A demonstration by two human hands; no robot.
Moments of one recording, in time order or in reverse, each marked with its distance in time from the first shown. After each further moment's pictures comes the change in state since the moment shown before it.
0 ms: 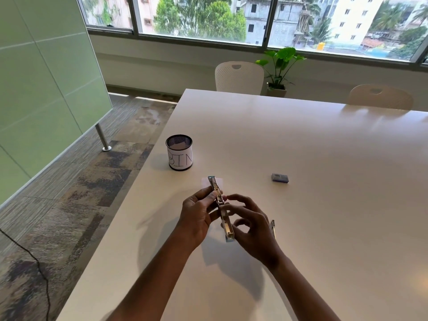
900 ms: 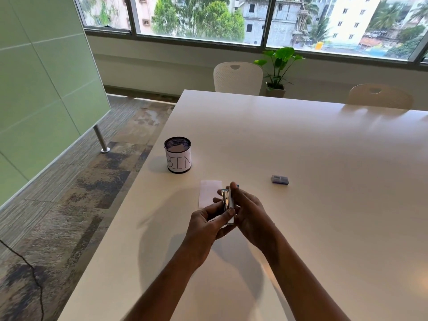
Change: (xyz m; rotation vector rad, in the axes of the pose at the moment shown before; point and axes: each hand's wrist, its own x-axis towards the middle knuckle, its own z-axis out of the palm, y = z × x) left_hand -0.012 -0.023 -0.004 0.236 -0.221 0.078; right_hand 0.049 -0.011 -0.001 0.811 -0.015 0.659
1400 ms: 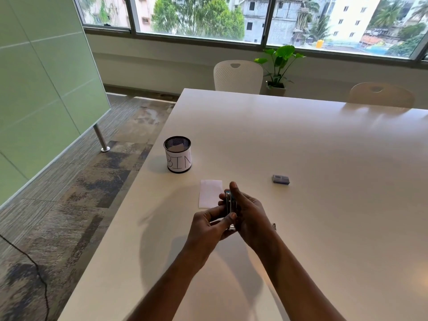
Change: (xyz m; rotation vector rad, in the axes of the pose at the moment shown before) left_hand 0.001 -0.009 0.000 0.186 0.032 0.027; right_hand 0.003 0.006 0.006 0.113 0.191 0.058
